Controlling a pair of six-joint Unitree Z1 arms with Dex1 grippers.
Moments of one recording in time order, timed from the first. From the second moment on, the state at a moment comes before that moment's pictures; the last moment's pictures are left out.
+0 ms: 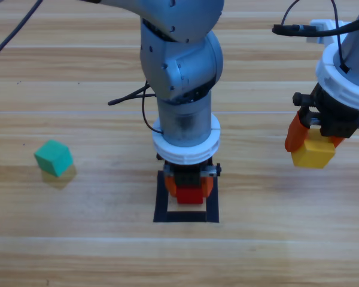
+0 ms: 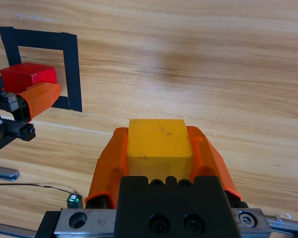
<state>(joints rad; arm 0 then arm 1) -0.87 2.32 -1.89 1.08 -0.01 -0.91 0.71 1.94 -1.52 0.97 0.09 0.64</state>
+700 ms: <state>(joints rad) -0.87 2.34 -1.89 1.08 -0.01 -0.94 0.71 1.95 -1.52 0.97 0.11 0.64</state>
